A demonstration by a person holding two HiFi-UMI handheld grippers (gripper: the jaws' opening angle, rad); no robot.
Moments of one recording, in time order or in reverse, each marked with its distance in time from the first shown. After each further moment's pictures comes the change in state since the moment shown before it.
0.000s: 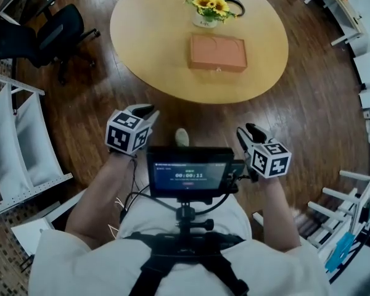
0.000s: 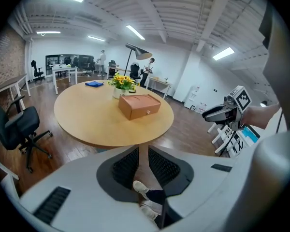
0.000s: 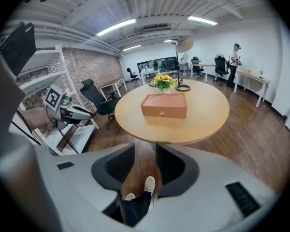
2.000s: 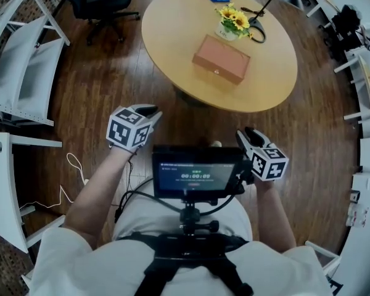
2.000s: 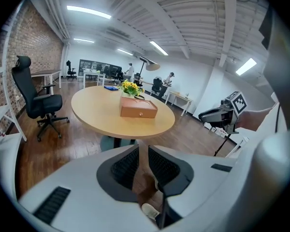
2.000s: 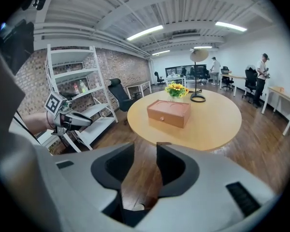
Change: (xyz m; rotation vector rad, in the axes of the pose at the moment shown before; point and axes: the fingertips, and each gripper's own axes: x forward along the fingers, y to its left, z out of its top) left arm -0.003 -0.170 -0.033 -0.200 -0.195 0.253; right arm -0.071 -0.109 -0.015 -0.286 -0.060 0.228
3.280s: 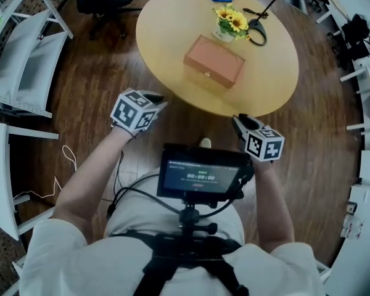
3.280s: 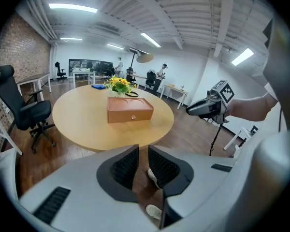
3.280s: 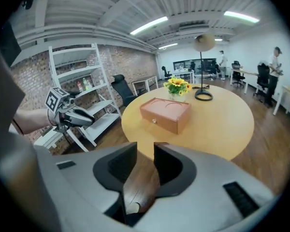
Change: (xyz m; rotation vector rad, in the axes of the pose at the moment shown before) left arm 0.074 0.001 0.029 0.088 0.063 -0.045; right arm 0.070 -0.044 0.042 -0.039 0.063 0.121
